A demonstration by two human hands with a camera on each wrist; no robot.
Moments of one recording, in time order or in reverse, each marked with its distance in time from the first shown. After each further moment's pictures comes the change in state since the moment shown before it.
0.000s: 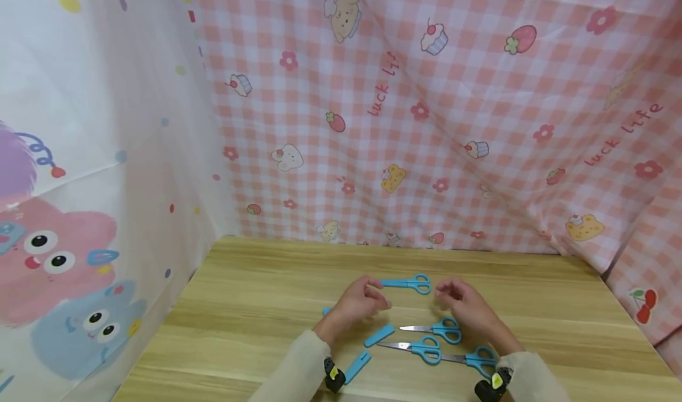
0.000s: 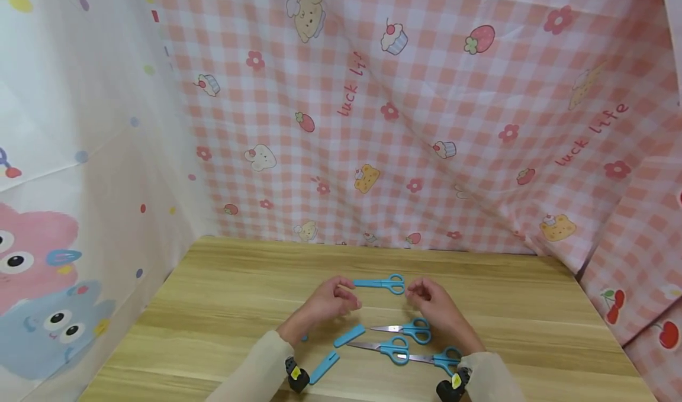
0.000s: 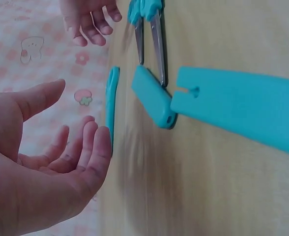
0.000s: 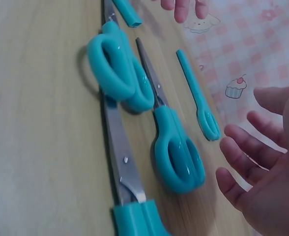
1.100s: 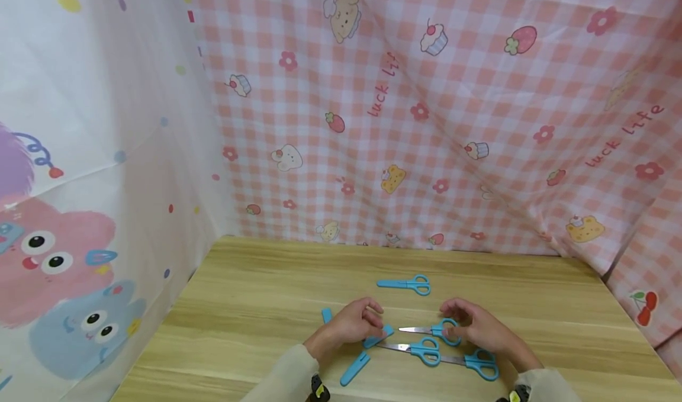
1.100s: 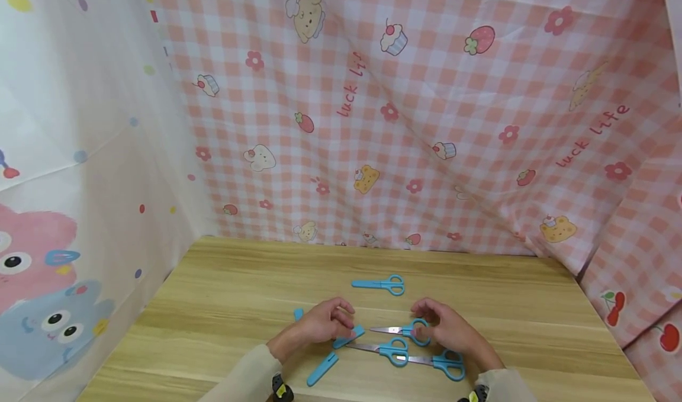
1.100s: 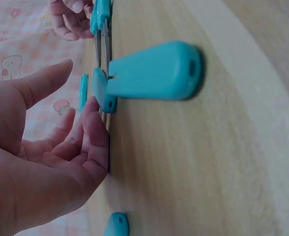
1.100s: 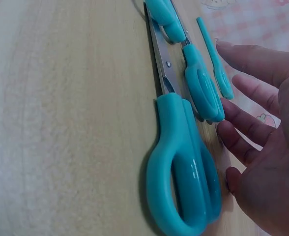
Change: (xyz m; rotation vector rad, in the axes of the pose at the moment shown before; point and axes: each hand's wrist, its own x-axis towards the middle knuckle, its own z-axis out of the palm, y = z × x) left_hand -0.021 -0.016 0.001 0.104 -0.121 -0.012; right_hand -0.018 0.028 -0.017 -0.035 -0.265 -0.127
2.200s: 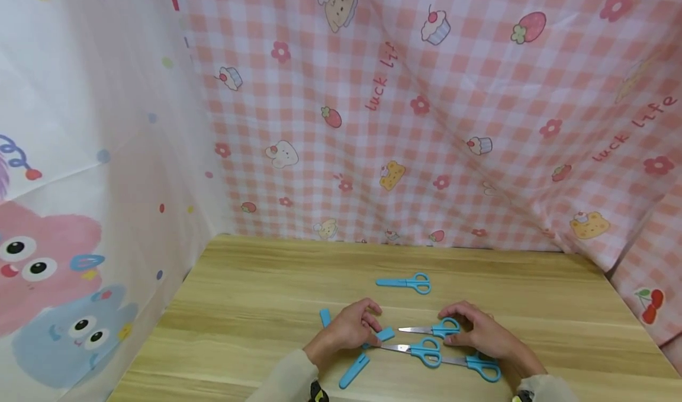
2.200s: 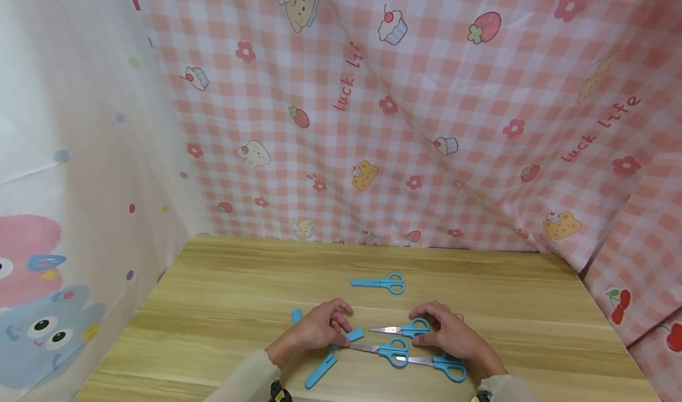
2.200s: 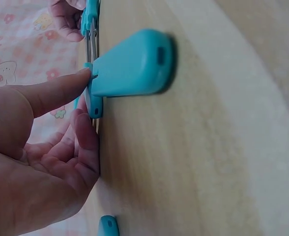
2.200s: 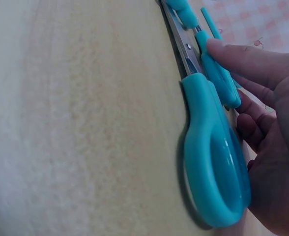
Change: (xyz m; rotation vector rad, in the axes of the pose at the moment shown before) left_hand 0.002 -0.006 0.004 0.080 0.008 0.016; right_hand -0.005 0.017 0.003 -0.008 0.011 -0.019
